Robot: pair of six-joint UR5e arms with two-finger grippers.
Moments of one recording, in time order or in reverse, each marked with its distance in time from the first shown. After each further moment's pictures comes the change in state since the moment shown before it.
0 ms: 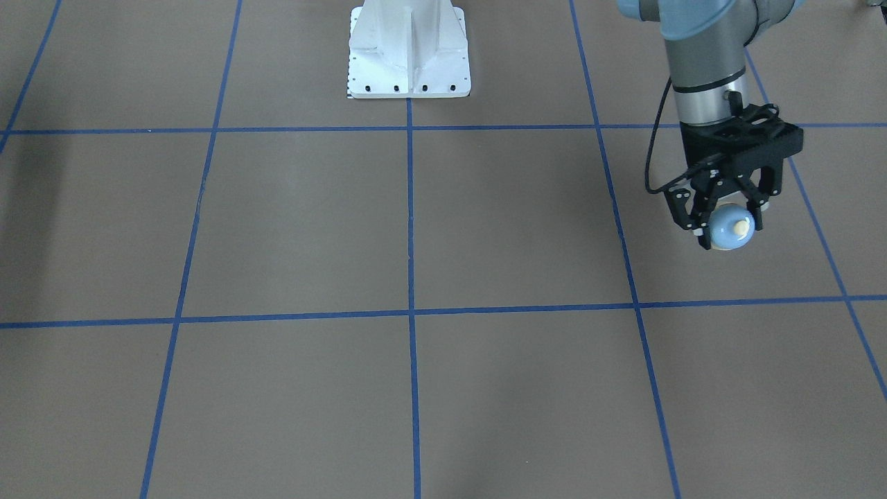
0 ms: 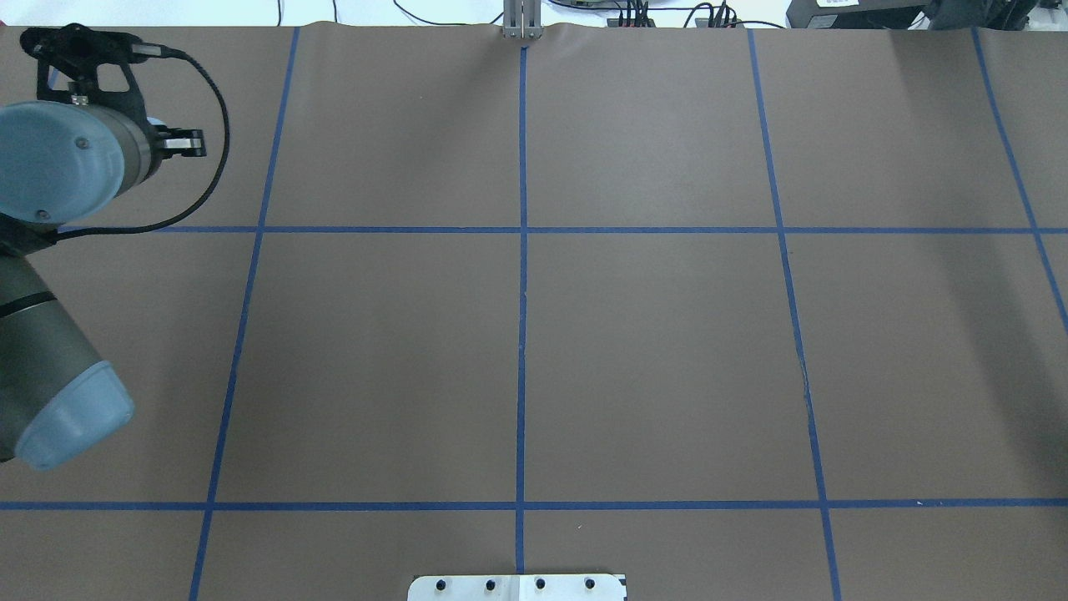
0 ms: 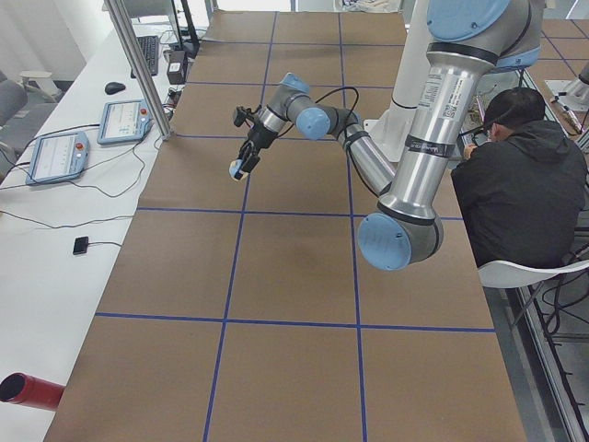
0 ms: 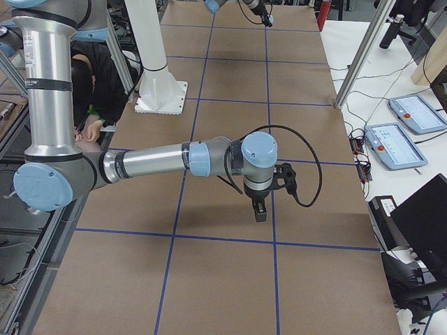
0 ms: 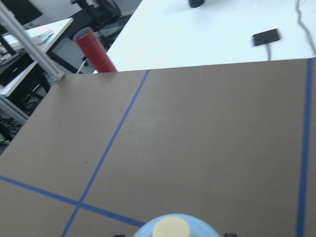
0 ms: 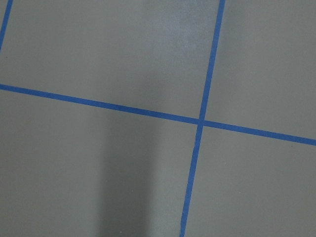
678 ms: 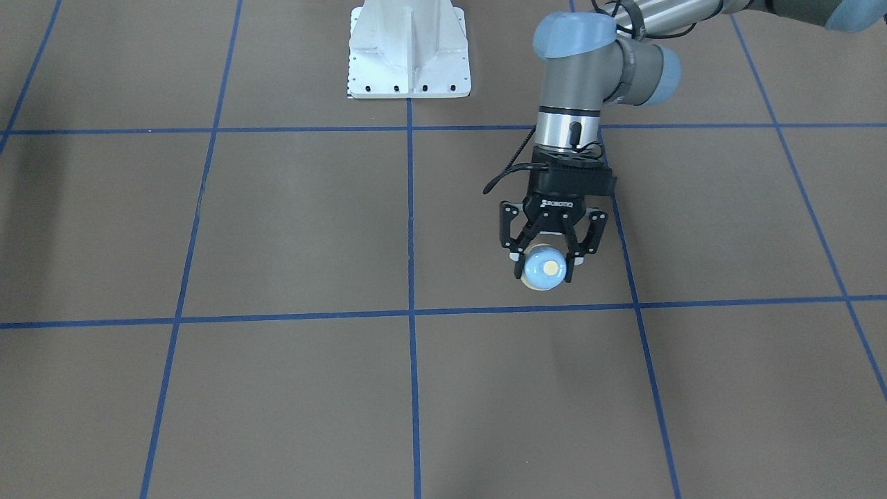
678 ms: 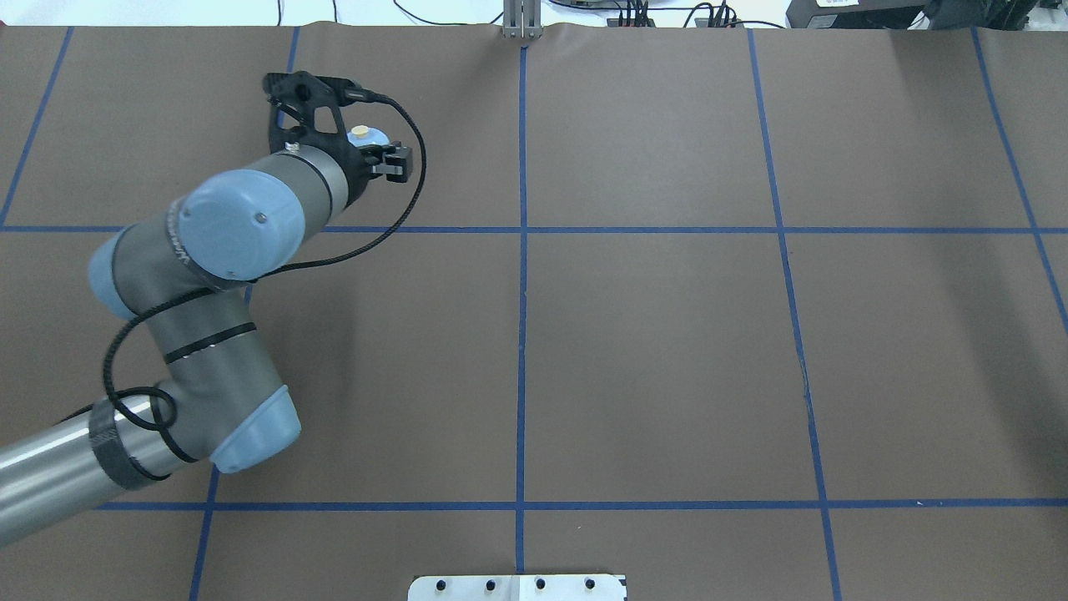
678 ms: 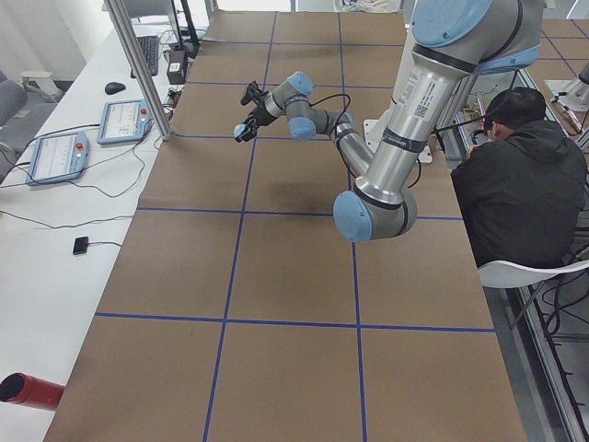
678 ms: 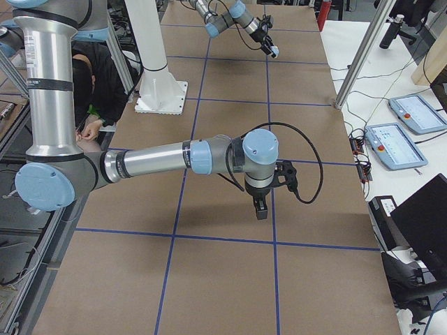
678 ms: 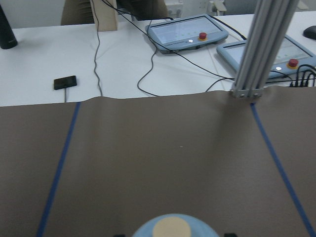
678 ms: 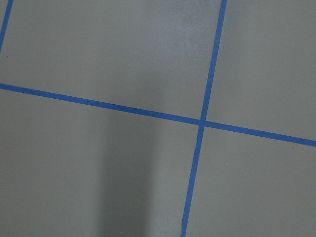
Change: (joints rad) left arm 0.186 -0.229 0.332 -0.504 0.092 0.025; right arm -0.010 0.004 0.012 -0.002 -0.002 0.005
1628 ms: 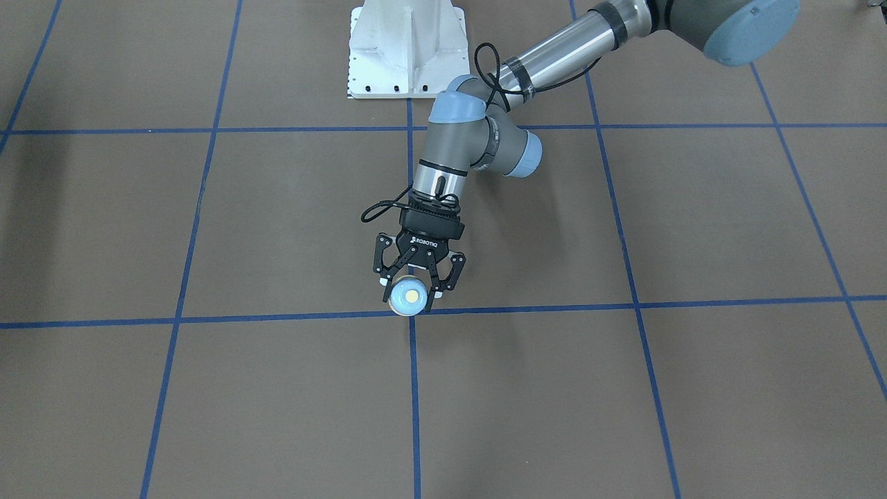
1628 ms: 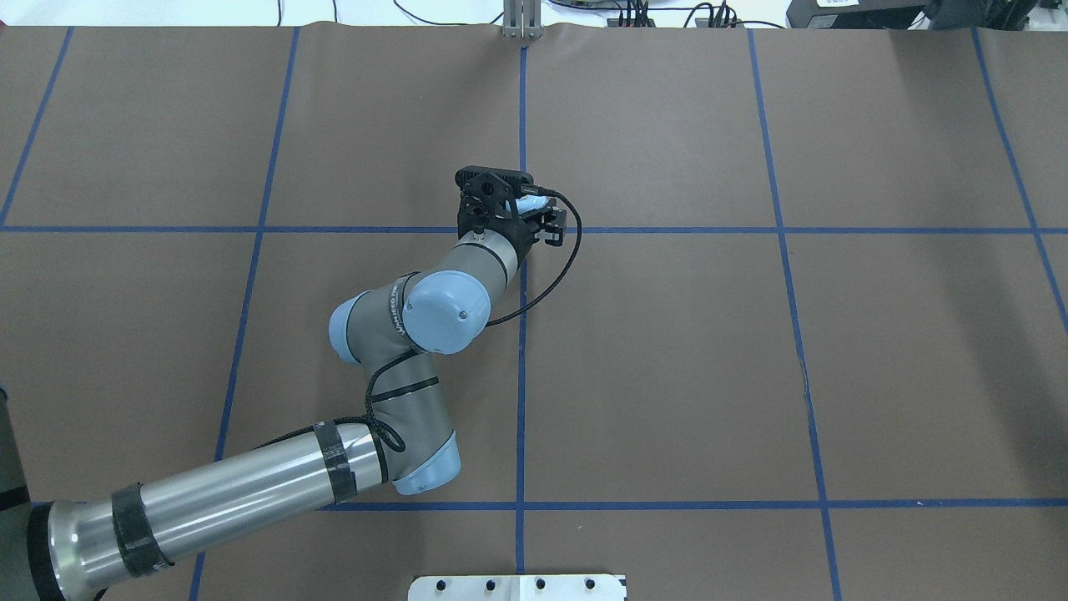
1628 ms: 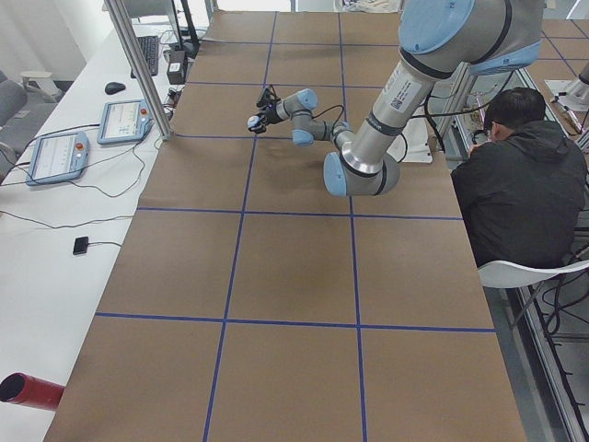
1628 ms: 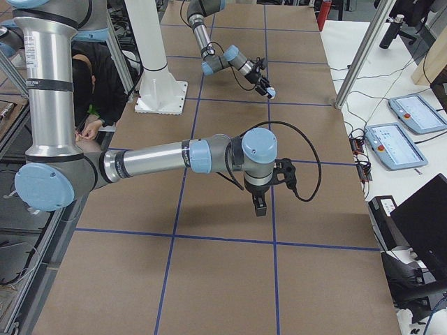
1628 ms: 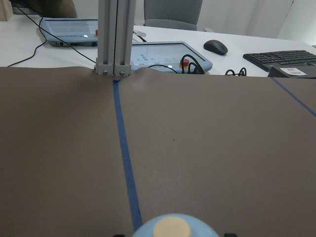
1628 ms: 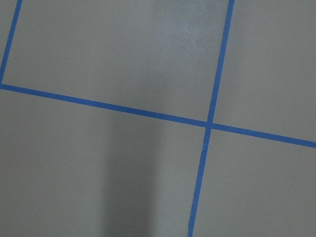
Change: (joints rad) left arm 0.151 -0.296 0.579 -0.455 0.121 -0.005; right arm -0.005 -0.006 0.009 0.000 0.040 0.015
